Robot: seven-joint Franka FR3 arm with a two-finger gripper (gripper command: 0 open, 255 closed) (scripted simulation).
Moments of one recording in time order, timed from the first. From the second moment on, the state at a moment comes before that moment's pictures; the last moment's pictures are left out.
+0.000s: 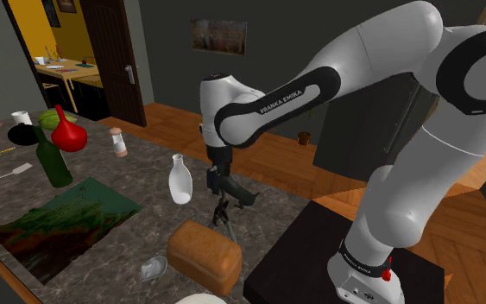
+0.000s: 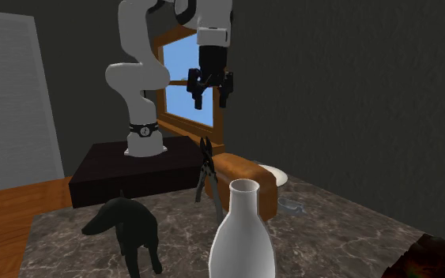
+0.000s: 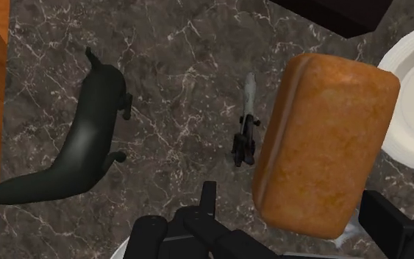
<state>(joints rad) 0.18 -0.19 0.21 -2.36 0.01 2.14 -0.03</state>
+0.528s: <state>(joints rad) 0.23 0.10 0.27 -2.22 -0.10 2.26 0.05</state>
